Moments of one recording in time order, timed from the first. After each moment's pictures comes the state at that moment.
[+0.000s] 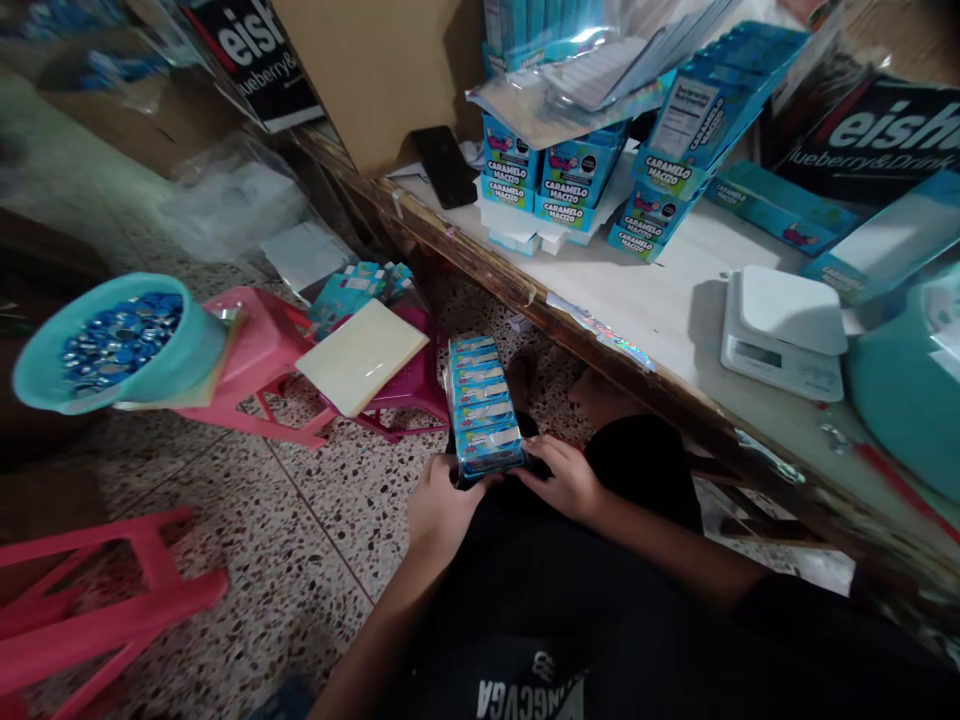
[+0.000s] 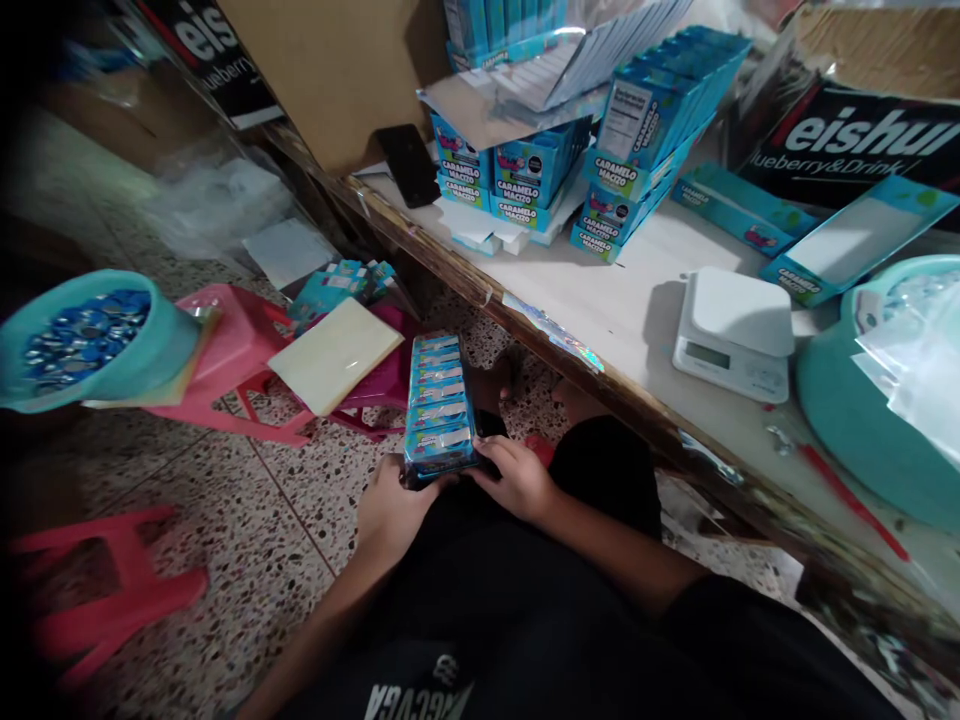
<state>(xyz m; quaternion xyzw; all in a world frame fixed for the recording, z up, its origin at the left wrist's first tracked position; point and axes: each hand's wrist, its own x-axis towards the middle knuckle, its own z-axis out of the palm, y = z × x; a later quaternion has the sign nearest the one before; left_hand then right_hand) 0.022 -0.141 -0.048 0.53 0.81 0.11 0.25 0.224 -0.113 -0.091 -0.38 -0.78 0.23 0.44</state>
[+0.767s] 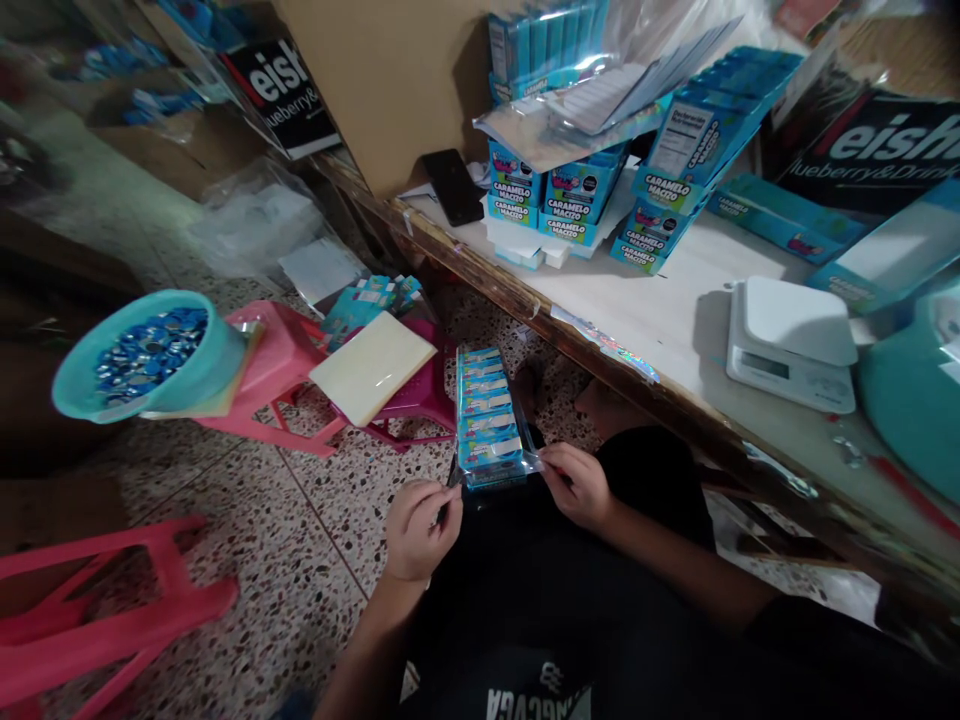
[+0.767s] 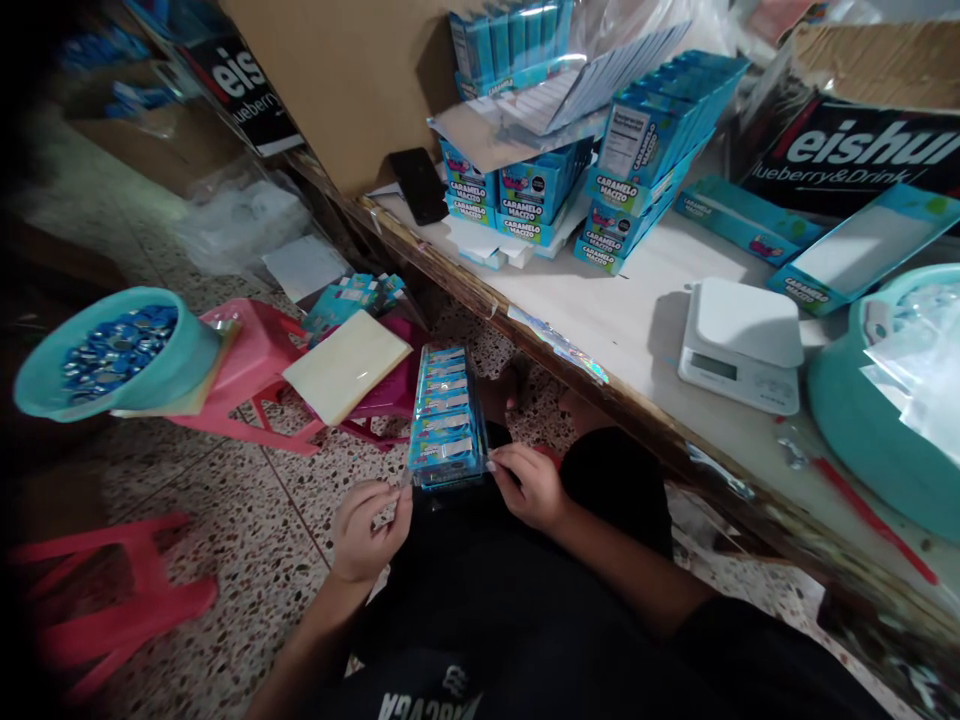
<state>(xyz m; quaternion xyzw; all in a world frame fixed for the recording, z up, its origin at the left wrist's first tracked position) -0.023 -0.149 -0.062 0.75 0.48 0.45 -0.05 0.229 -0.110 -0.076 -0.37 -0.74 0.25 0.50</state>
